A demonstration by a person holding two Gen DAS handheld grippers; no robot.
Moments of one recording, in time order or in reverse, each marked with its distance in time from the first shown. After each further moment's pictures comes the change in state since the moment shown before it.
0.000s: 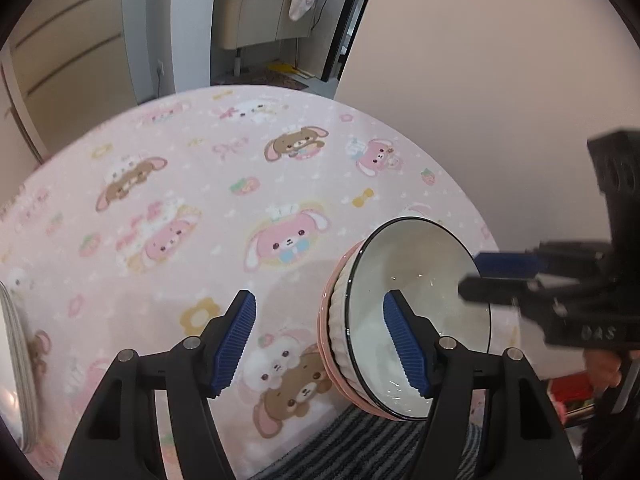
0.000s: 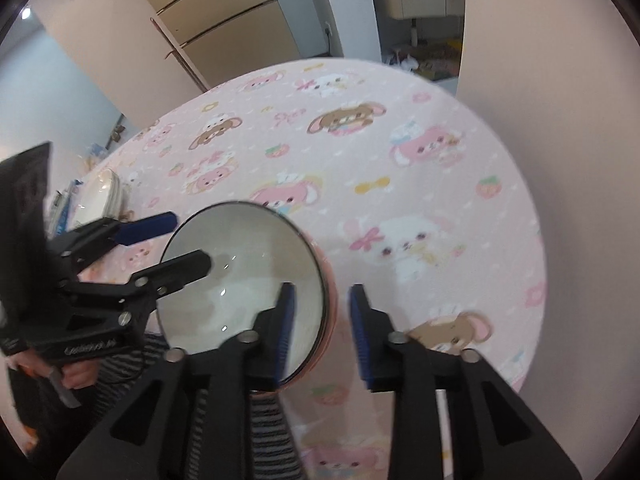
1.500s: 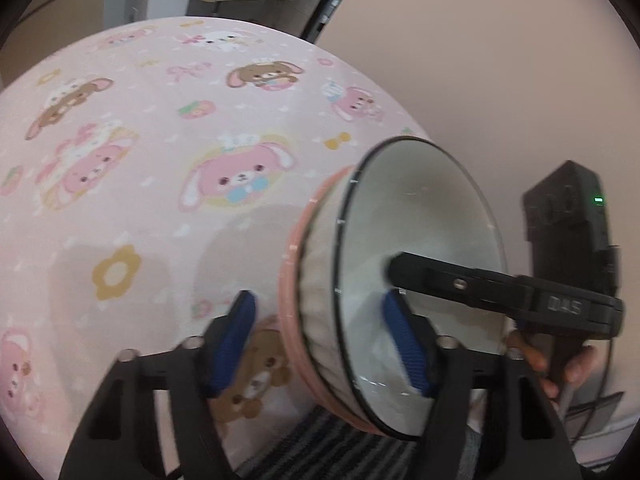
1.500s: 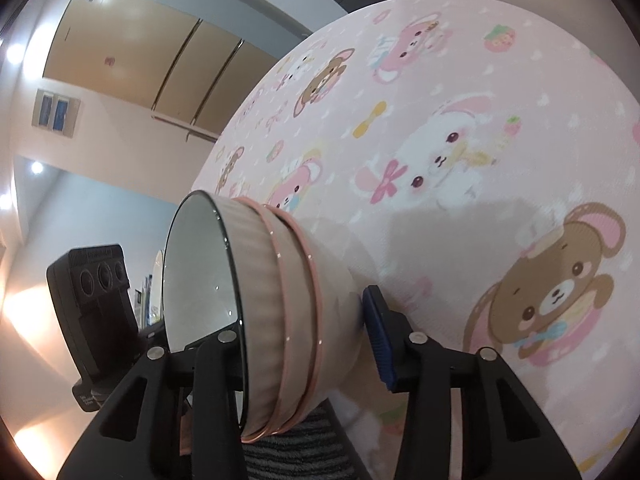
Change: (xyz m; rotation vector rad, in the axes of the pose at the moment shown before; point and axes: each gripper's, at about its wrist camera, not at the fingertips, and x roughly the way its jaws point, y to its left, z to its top) left arm 0.051 0.003 -0.021 -0.079 0.118 -0.207; right arm 0.067 -0.051 -0.035 0.400 -0.107 0.375
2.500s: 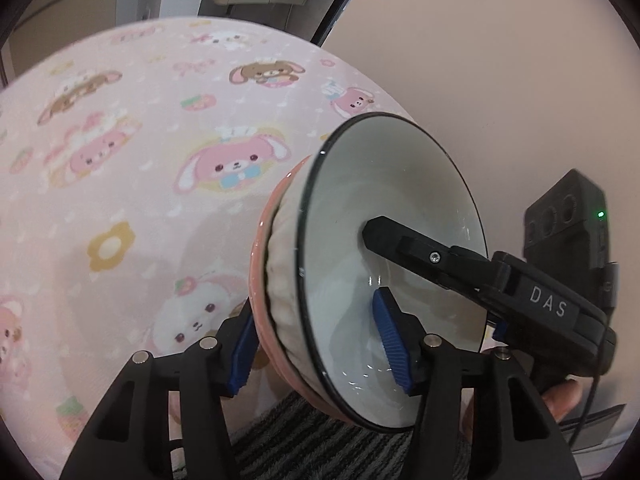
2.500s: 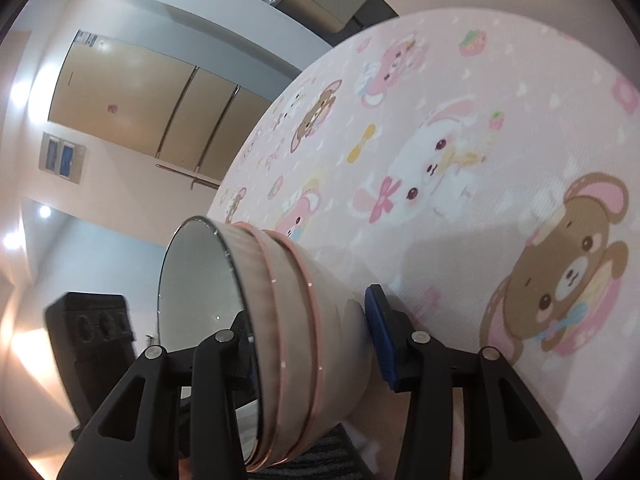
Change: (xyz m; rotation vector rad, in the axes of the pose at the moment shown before) left arm -0.007 -0.014 -0.014 -0.024 -0.036 0.052; right arm -0.011 0.000 -0.021 0.050 -0.189 -0.012
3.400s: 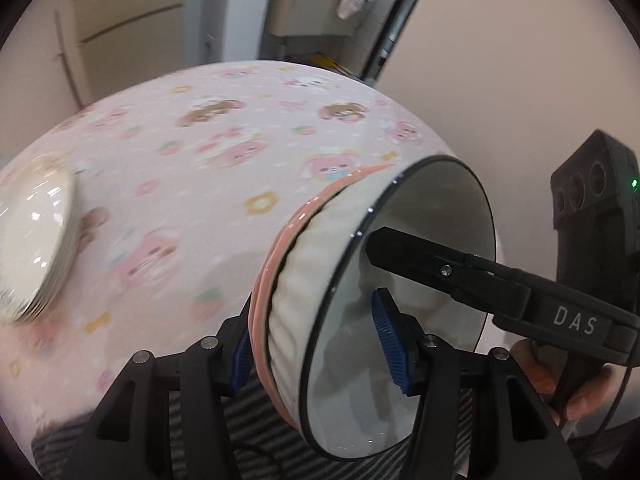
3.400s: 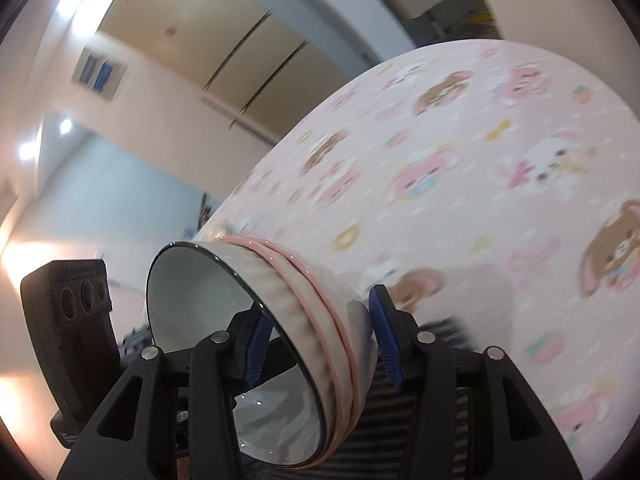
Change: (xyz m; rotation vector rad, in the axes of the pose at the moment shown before) left arm -0.126 0.014 -0.069 -0.057 -0.113 0.229; right arm -0.008 0.123 -0.059 -0.268 0.151 0.068
